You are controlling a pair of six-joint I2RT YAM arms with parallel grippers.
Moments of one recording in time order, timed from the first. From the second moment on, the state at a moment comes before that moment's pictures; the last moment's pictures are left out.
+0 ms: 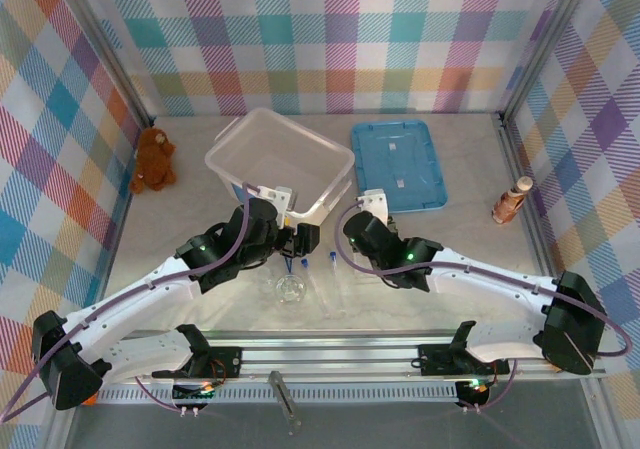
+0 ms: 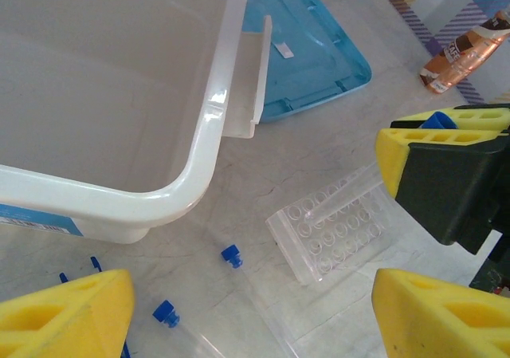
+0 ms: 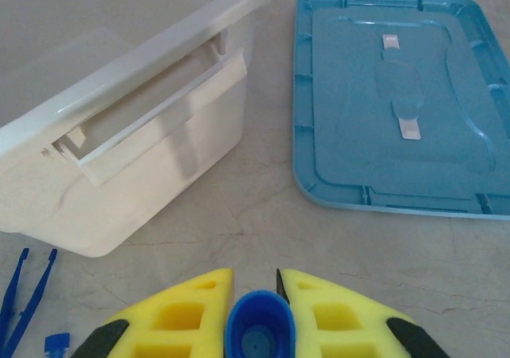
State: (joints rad) left arm -0.84 1.05 0.89 -0.43 -0.11 -0.47; right arm 1.01 1.24 0.86 -0.35 0.67 0.52
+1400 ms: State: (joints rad) left arm -0.84 1.04 0.87 -0.43 -0.12 -0.48; right arm 0.99 1.26 0.79 -0.24 0.71 0.57
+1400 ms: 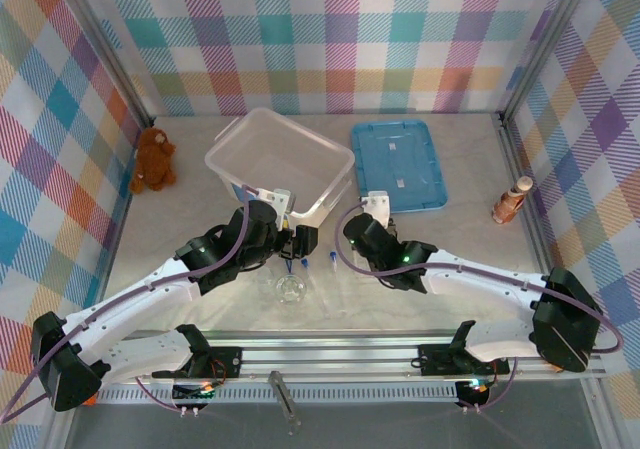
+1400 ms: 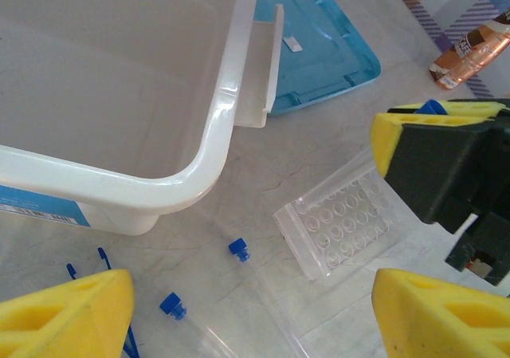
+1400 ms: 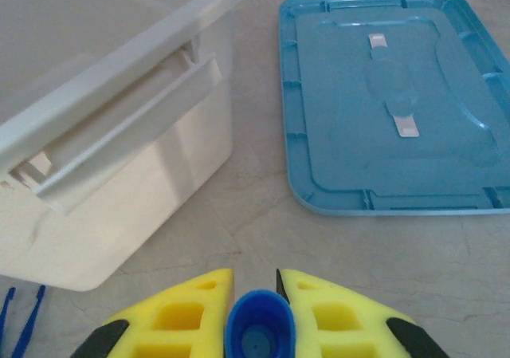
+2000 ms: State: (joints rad) left arm -0.84 1.08 0.87 -0.42 -0.10 -0.50; right arm 0.99 1.26 0.71 -0.25 0.72 0.61
